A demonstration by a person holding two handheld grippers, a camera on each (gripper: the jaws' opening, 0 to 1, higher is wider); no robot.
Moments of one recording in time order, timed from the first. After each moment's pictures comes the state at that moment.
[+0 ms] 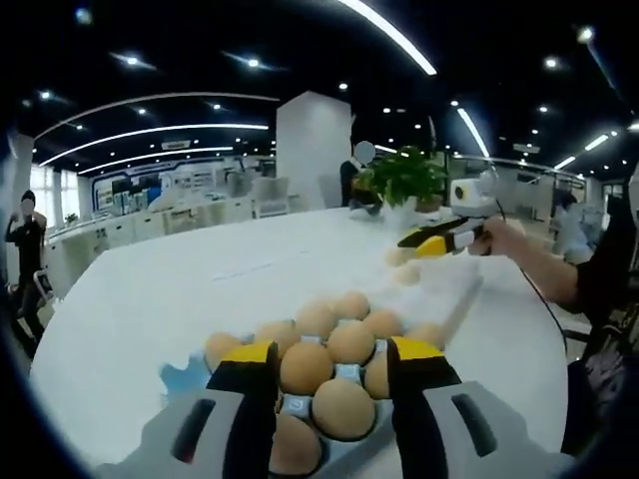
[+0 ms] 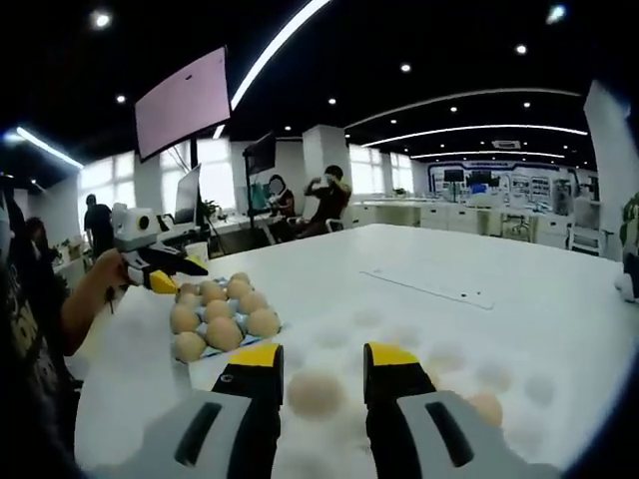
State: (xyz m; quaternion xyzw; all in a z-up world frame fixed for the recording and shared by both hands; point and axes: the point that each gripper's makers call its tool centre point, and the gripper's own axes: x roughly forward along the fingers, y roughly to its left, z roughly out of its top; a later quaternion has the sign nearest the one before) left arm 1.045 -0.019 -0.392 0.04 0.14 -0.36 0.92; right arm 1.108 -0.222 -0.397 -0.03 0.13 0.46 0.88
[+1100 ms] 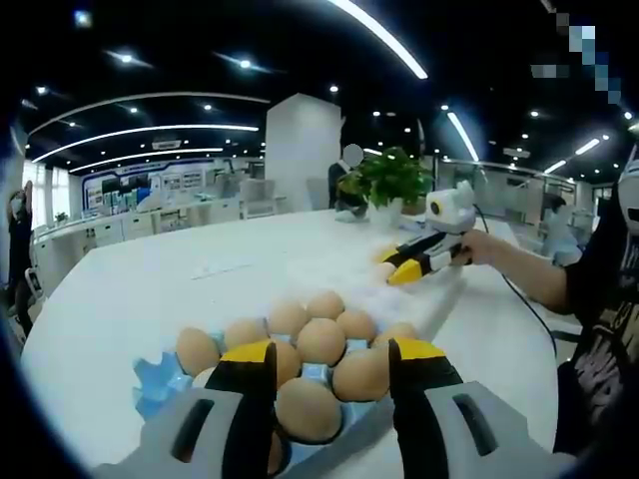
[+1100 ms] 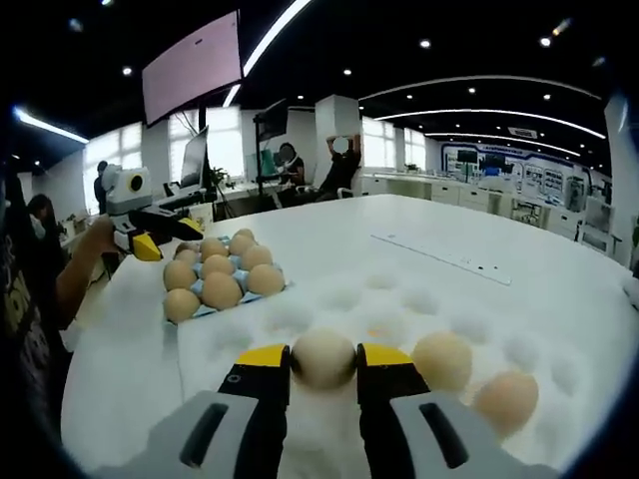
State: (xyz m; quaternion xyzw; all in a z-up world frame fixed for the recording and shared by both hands) left arm 1.030 -0.040 -0.396 0.03 0.13 -0.38 0.91; right arm 1.112 -0.225 -0.429 -0.07 0.17 0.47 0.87
